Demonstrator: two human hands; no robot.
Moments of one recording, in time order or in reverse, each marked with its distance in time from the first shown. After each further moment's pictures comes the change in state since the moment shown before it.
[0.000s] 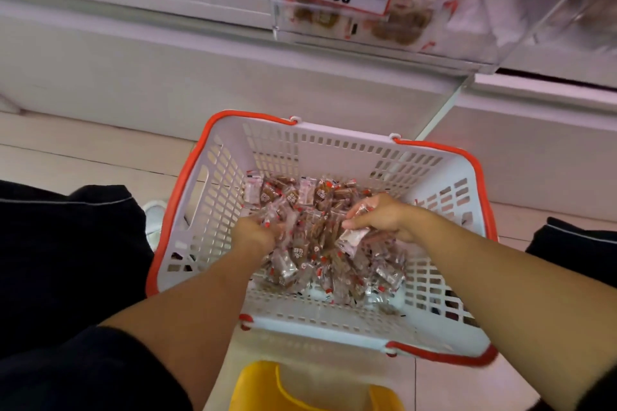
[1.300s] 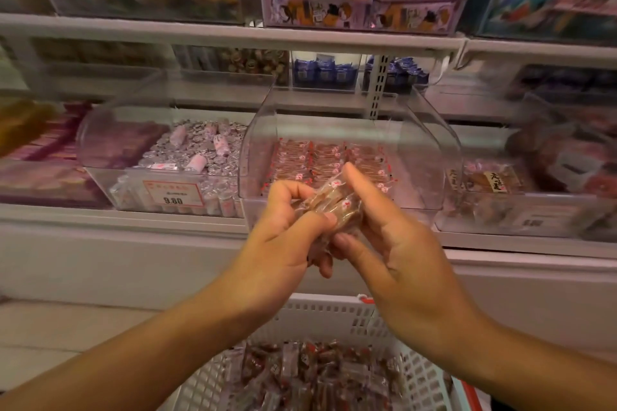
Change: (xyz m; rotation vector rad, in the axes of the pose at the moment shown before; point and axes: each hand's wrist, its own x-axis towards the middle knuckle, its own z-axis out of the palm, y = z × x) left_hand -0.198 0.279 -0.103 -0.503 -0.706 0.928; right_hand -0.234 -0.171 -0.041 -0.036 0.530 -1.202
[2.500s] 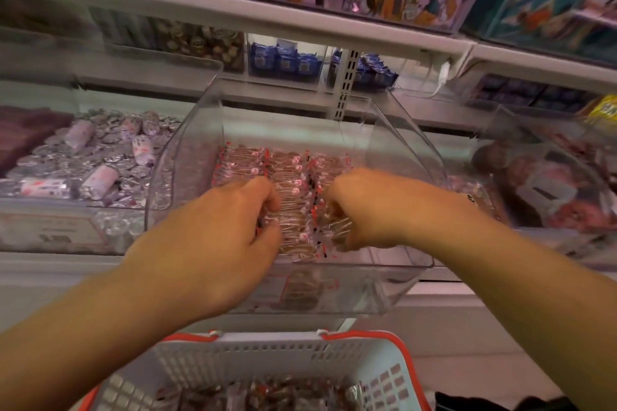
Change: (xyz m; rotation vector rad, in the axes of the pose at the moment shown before) left_hand 0.087 0.009 -0.040 1.320 -0.050 0.101; right_hand 0.148 0.046 -0.055 -1.230 -0.658 0.233
